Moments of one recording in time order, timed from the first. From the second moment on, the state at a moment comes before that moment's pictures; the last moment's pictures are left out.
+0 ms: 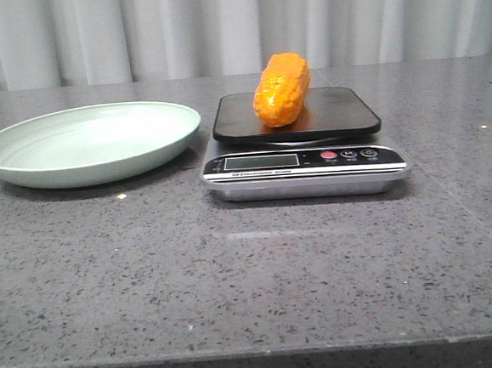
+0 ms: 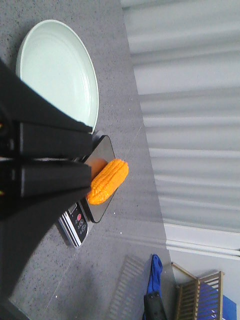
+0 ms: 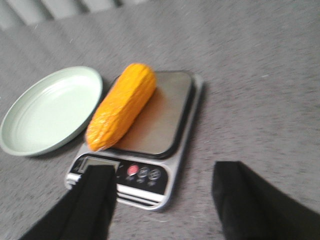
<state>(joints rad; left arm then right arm) -0.65 0.12 -0.40 0.29 0.36 -0.29 0.33 0.72 -0.63 0.33 0.42 0.06</state>
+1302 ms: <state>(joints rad) -0.65 0.12 -0.40 0.29 0.36 -0.29 0.61 1.89 -1.72 -0.14 1.15 0.70</state>
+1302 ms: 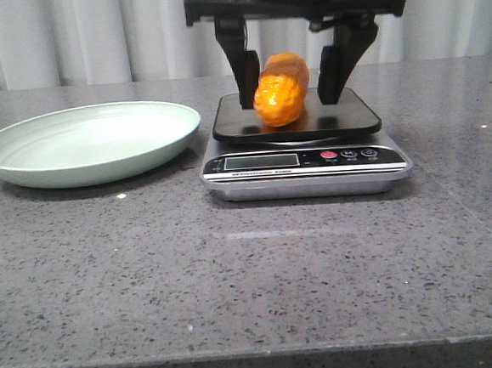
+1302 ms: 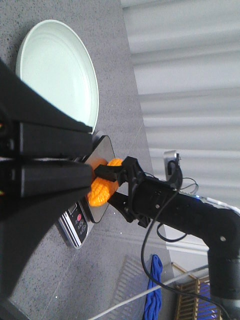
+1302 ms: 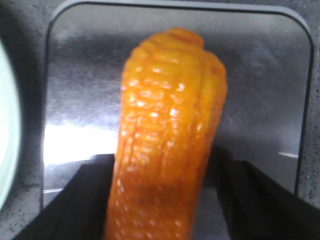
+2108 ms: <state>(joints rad) -0.65 0.12 -0.40 0.29 0.36 -0.29 0.82 2.04 -1.97 -0.11 0.99 0.57</state>
